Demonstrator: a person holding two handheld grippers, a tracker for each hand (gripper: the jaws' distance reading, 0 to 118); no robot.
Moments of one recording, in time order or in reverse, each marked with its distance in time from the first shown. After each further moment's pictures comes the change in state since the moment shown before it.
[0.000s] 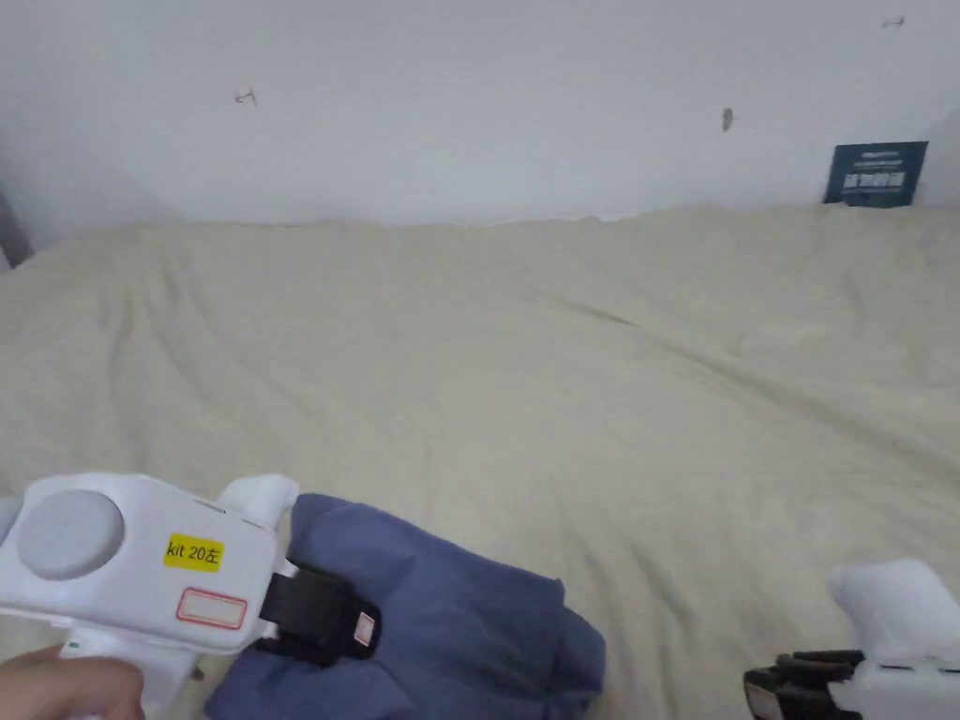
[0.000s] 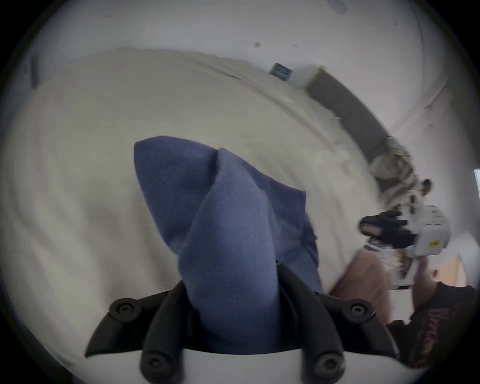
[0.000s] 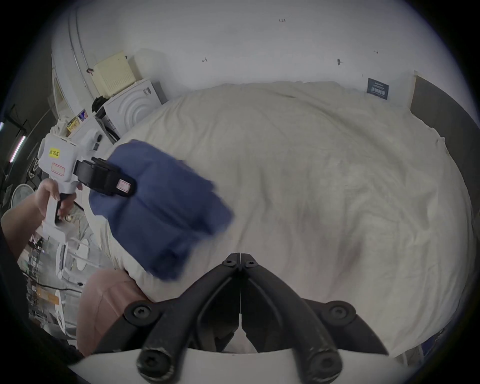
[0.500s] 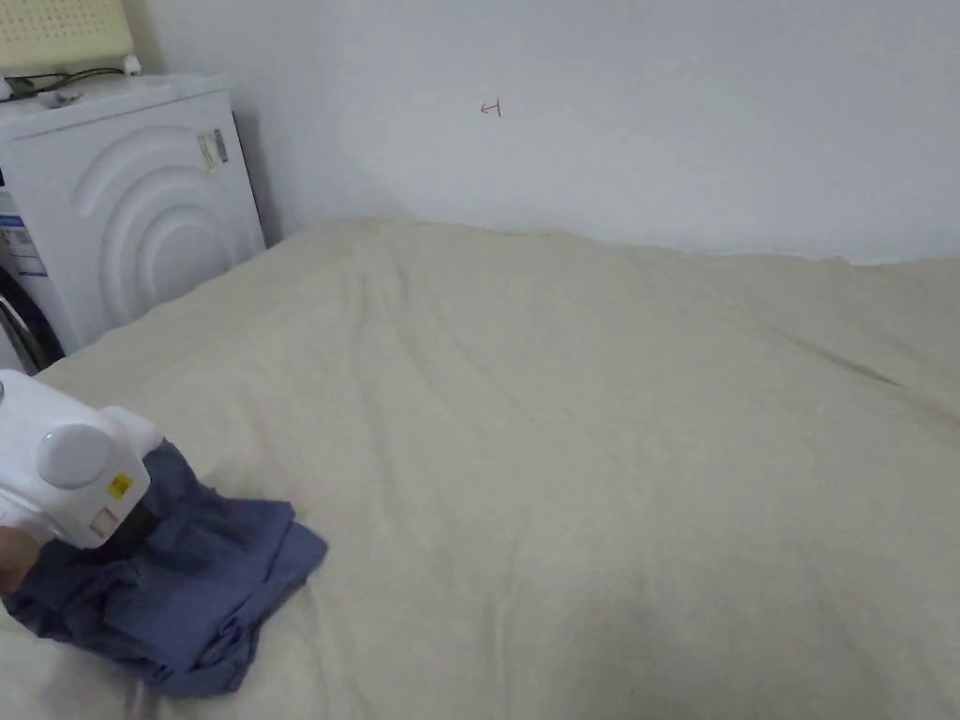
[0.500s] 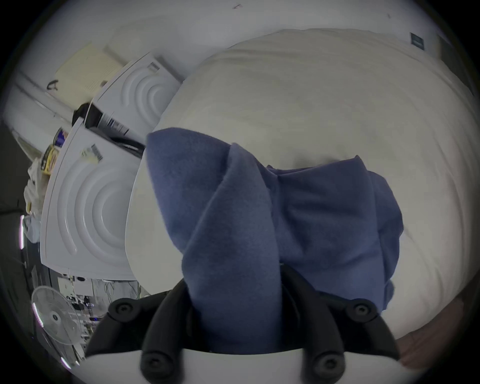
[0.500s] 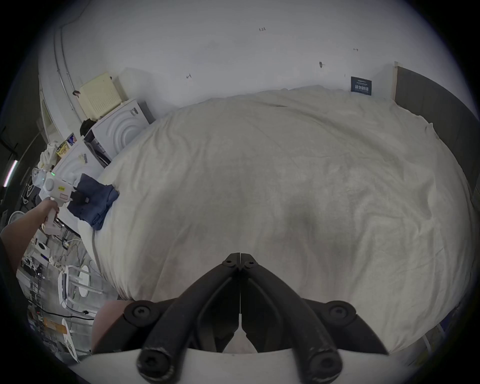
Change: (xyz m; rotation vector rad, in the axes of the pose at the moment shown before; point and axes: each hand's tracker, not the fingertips) left arm -0.226 -0.037 0.096 -0.126 0.858 0.060; right arm -0.027 0.015 -0.018 0.046 -0.037 -0.104
